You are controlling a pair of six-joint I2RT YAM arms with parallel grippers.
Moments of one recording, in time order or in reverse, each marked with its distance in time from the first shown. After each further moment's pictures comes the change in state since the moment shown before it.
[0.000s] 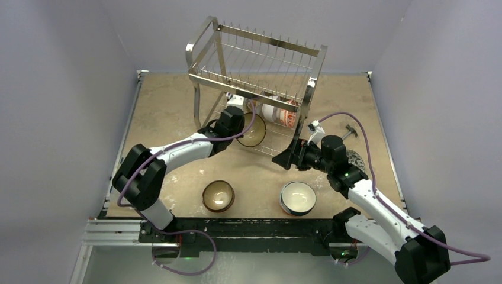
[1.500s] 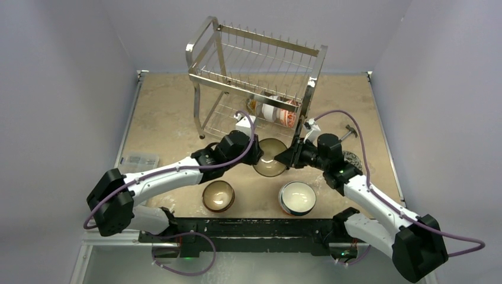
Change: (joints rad) left arm -0.256 -0.283 -0.158 -0.044 0.200 -0.245; right arm -0.004 0.078 -0.006 0.120 -0.064 0.012
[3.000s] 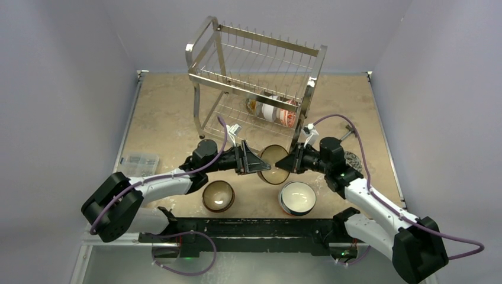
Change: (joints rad) left arm 0.177 -0.051 -0.397 0.774 0.787 -0.619; right arm 0.000 -0.018 -0.060 0.044 -0.103 -0.027
